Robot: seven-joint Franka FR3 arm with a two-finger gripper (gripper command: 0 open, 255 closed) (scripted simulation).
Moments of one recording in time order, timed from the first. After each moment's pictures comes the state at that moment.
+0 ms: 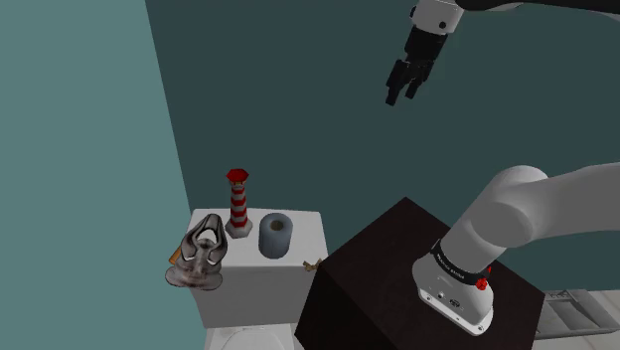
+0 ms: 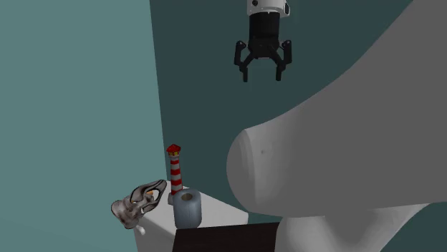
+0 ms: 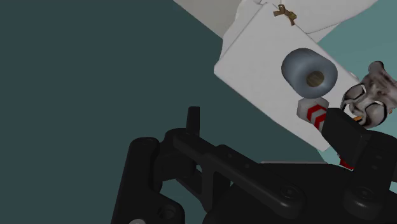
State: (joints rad) arm 0.00 -0.77 0.01 -2.39 -0.03 1.66 0.01
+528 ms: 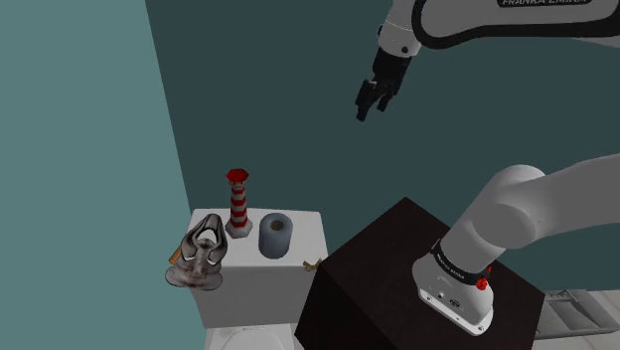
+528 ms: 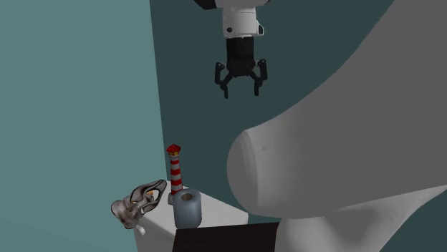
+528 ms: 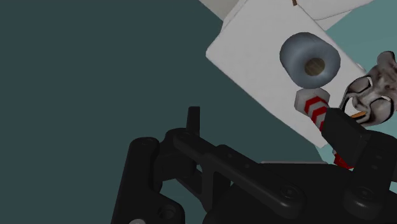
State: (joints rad) arm 0.04 -0.68 0.11 -2.46 -0.01 1.86 0.09
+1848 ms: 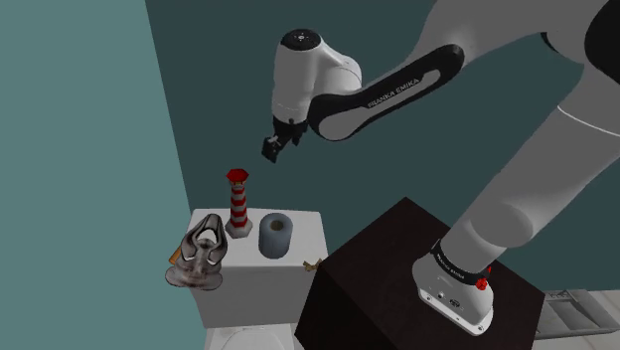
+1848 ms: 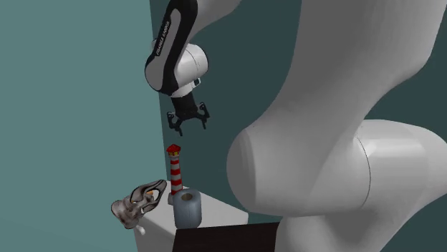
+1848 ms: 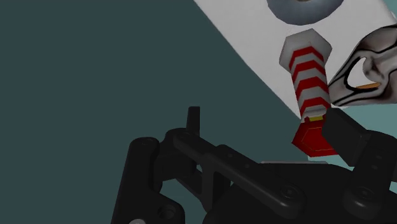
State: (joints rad) arm 0.01 -0.02 0.48 -2.29 -0.43 2.36 0.61
